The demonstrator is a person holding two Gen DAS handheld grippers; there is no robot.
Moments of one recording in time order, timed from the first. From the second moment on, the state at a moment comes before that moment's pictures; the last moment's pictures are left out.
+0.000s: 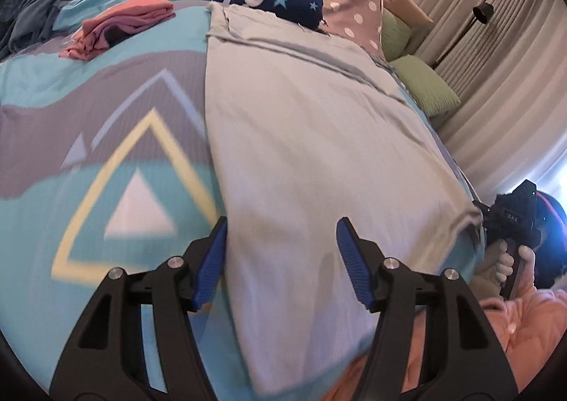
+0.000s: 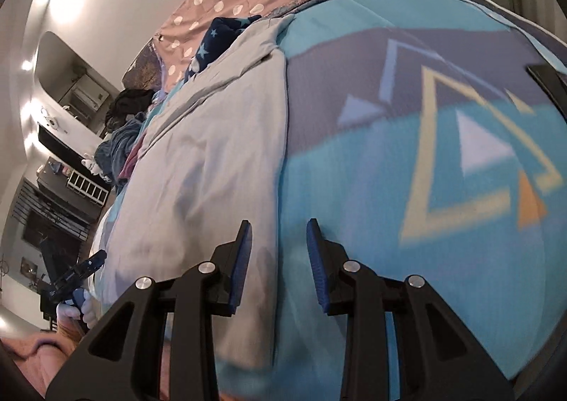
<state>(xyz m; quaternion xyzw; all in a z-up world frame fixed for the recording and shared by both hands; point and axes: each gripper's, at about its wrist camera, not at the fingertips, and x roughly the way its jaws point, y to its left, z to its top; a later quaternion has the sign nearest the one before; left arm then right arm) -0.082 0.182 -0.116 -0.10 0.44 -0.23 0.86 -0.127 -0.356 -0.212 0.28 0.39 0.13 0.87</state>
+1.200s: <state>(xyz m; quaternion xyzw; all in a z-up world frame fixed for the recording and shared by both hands) -0.140 0.223 0.008 -0.27 0.21 -0.32 0.88 -0.149 -0.391 -0.119 0.42 0.18 0.28 0.85</state>
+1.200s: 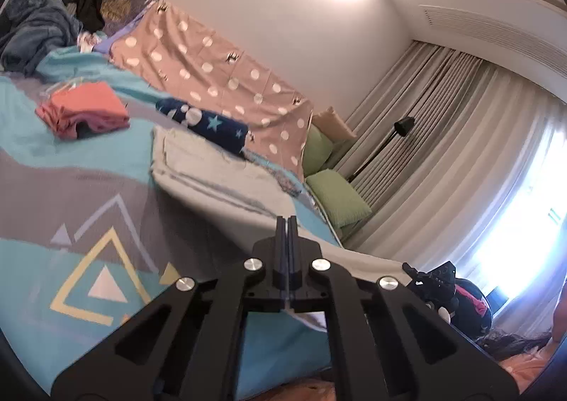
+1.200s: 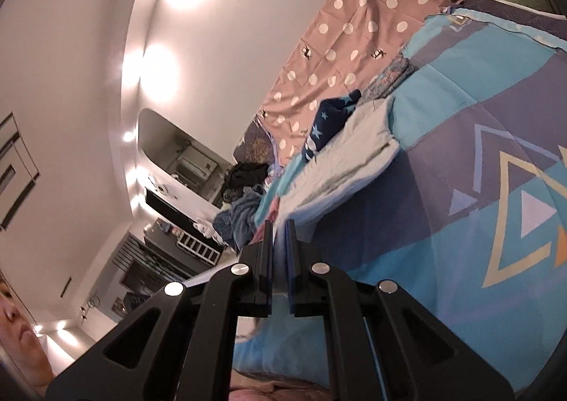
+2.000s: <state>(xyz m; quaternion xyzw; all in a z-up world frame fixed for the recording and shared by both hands) -0.116 0.177 -0.127 -0.18 0.48 -0.26 0.82 -0.125 -0.387 -0.213 0.26 0.40 0.09 0.87</state>
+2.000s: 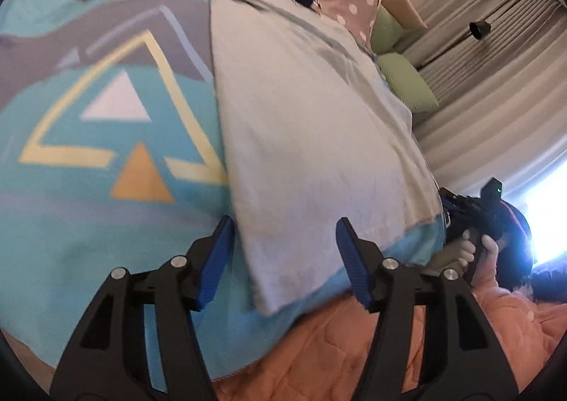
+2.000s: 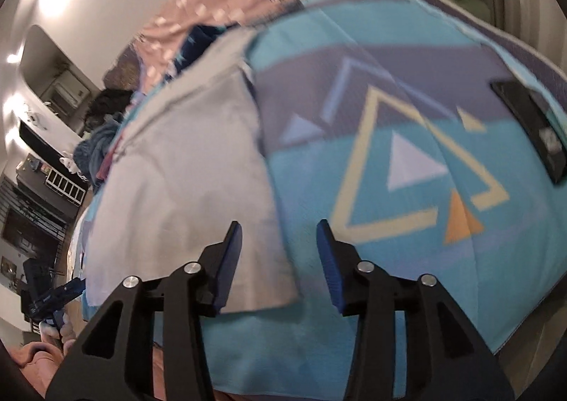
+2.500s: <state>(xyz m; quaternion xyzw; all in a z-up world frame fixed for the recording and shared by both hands) -0.135 0.202 -0.022 -0.26 0.28 -0.31 0.87 -0.164 -0.389 -0.138 0.38 0.23 0.30 0.84</state>
